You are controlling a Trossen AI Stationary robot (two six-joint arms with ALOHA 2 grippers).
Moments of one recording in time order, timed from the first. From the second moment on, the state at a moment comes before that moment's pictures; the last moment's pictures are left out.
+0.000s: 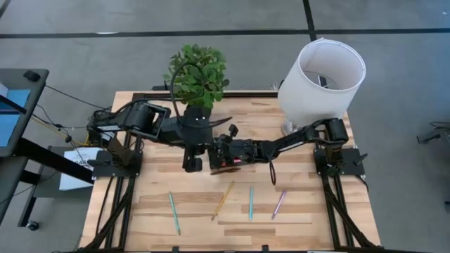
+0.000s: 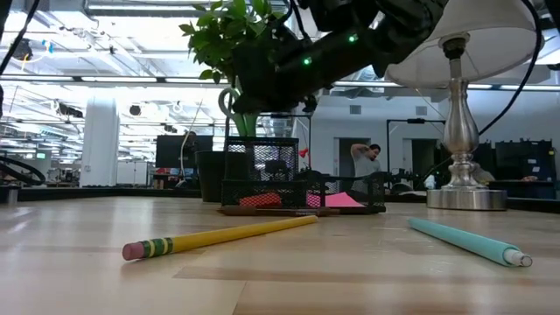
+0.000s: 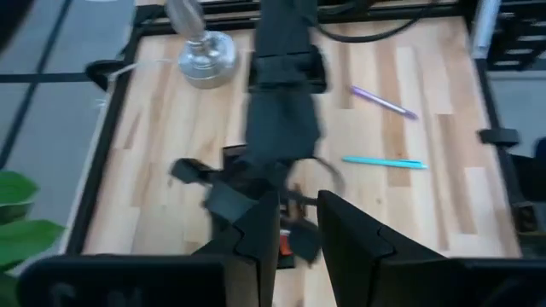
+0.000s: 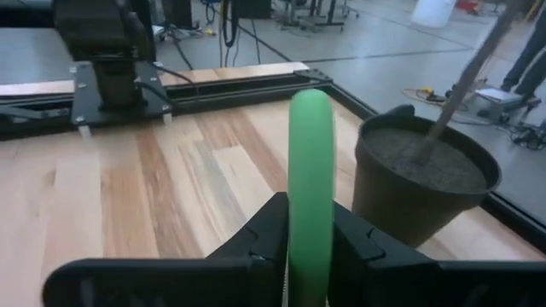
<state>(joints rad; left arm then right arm) -0.22 1.75 2.31 -1.39 -0.27 -0.13 0.09 1.94 1.11 0.50 0.52 0.04</state>
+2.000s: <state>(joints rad) -0.35 1.74 2.14 -1.57 -0.55 -0.44 0.64 1.76 1.41 -1.45 0.80 1.12</state>
